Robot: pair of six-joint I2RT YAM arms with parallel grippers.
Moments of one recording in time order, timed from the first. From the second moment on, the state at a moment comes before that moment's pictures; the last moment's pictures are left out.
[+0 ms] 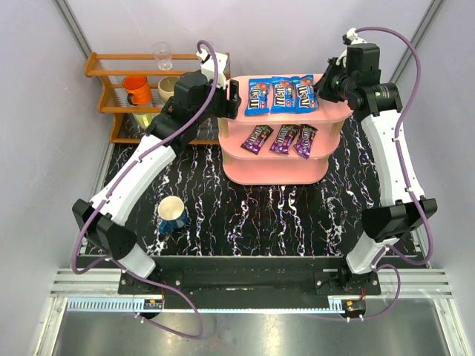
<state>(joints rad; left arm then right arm) -0.57 1.60 1.76 -0.39 -0.08 -0.08 0.20 1.72 2.12 -0.85 -0.07 0.40</state>
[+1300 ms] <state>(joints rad) -0.57 0.95 1.01 -0.21 -0.25 -0.26 0.19 0.98 0.78 0.09 -0.02 0.54</state>
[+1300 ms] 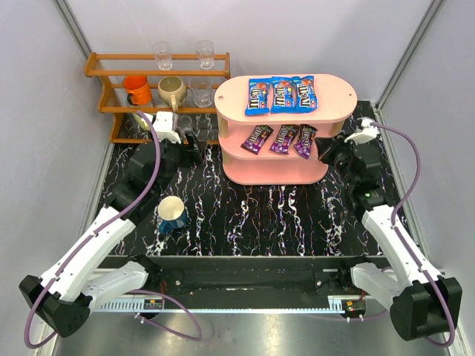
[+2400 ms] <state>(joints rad) -0.57 0.94 0.97 -0.20 -0.25 -0.26 0.18 1.30 0.66 0.69 -0.11 0.53</state>
